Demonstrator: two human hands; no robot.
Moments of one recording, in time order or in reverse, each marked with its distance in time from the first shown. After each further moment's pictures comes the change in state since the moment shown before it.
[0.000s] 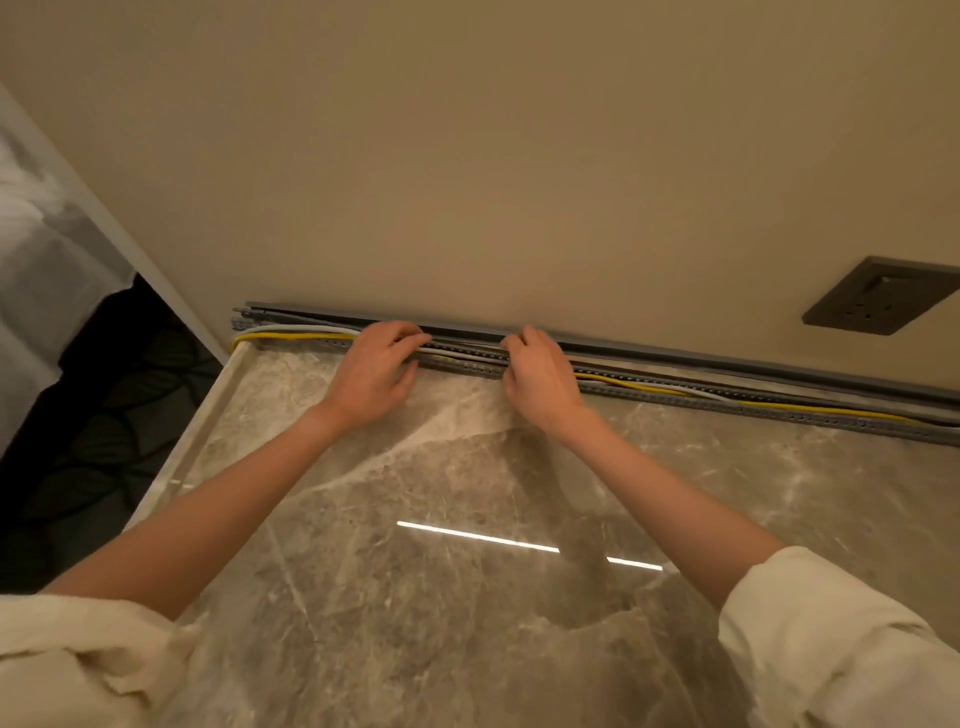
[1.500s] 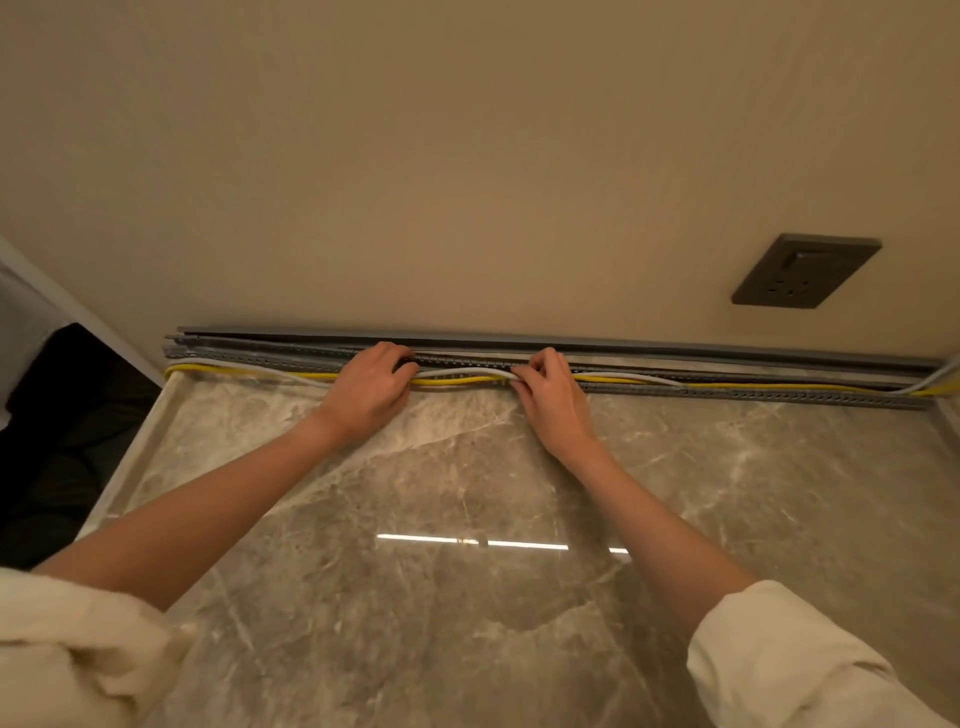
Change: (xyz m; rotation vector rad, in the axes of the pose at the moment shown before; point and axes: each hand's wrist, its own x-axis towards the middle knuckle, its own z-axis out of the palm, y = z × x) left_hand 0.031 0.040 0.029 0.237 -0.226 0.170; right_hand -0.047 0.081 0.021 0.106 0.218 0.084
